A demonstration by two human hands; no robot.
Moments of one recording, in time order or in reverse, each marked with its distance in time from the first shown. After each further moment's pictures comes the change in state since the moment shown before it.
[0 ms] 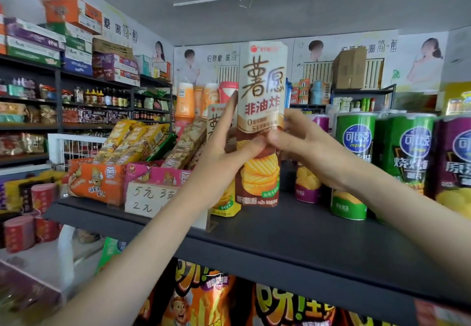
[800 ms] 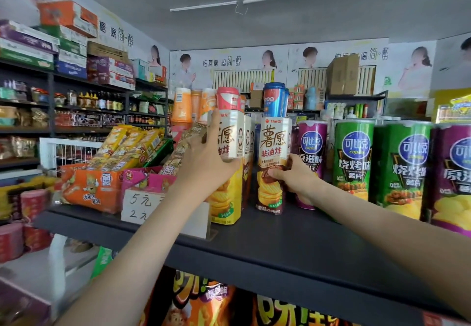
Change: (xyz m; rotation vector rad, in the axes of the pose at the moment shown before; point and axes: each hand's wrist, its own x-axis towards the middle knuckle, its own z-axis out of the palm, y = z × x) left_hand 0.023 -0.021 -0.029 1.036 0.072 -0.231; right_hand 0.056 0.117 -0.015 -0.057 0.369 0.372
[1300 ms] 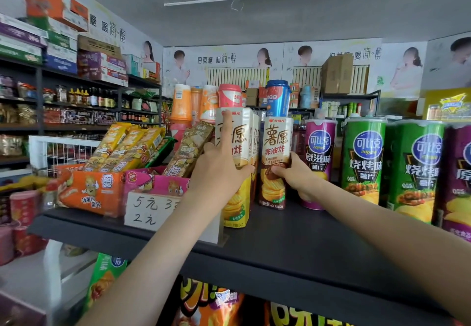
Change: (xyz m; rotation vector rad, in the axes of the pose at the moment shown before) left_hand -0.001 -0.004 0.010 0.013 0.001 0.059; right_hand 0.031 0.011 0.014 -0.089 0.039 0.009
